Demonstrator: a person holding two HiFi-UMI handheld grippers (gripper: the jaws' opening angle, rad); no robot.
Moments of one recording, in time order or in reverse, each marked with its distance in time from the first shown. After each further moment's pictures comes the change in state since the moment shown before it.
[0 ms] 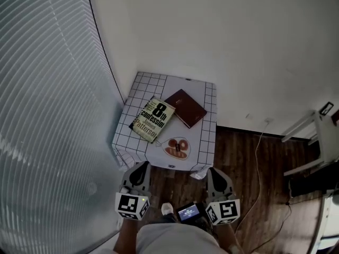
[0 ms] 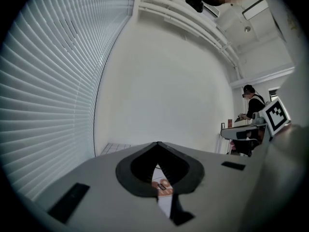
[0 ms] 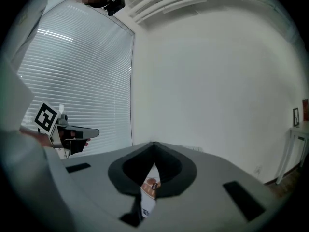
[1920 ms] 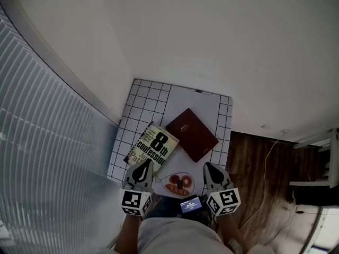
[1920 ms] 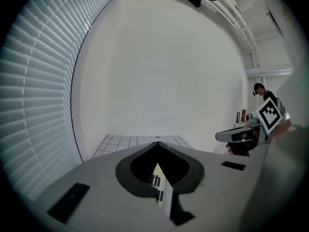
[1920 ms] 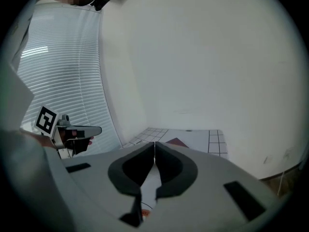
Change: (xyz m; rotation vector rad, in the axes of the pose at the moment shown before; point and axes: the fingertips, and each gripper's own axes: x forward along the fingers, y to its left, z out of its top) left arm 0.244 0.112 -0.030 -0.041 0.207 0.041; right arm 0.271 -0.099 -0.057 0.193 0.239 0.134
